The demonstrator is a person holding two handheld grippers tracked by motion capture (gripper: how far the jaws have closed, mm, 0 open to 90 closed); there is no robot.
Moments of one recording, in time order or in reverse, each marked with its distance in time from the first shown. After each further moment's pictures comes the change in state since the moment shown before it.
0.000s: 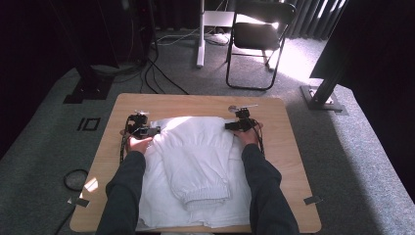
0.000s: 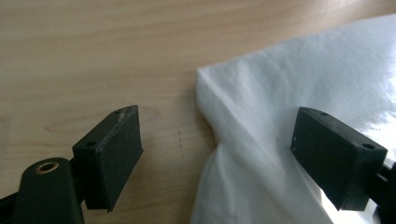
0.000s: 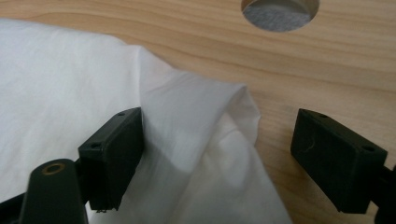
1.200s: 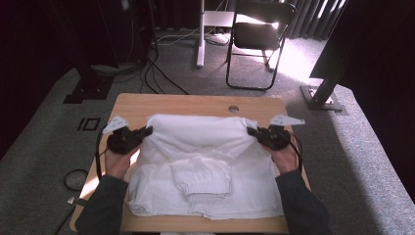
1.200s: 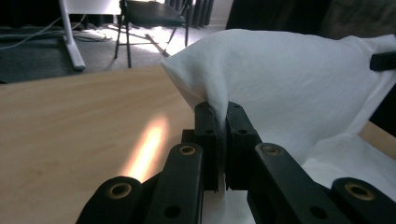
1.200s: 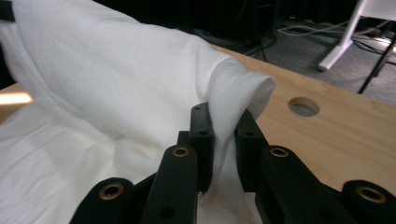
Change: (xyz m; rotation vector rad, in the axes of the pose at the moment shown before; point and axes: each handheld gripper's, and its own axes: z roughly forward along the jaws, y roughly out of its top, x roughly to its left) left arm -0.019 -0.051 -0.191 -0.416 -0.468 0.162; right arm 0.005 -0.066 -0.203 -0.384 0.305 -0.299
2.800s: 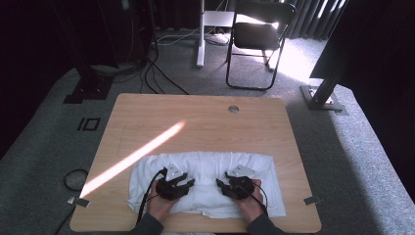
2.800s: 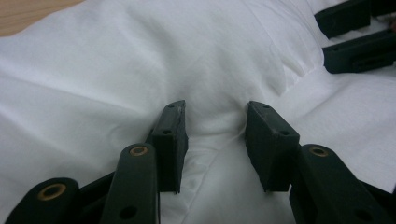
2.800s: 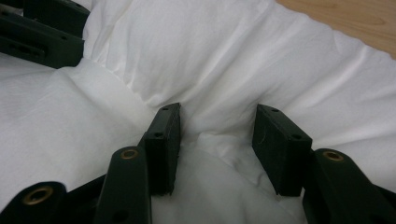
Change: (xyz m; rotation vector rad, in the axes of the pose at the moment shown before) left arm -0.109 -0.113 0.090 0.306 0.005 0.100; right arm 0.122 -0.115 0.060 0.247 -0.091 -0.004
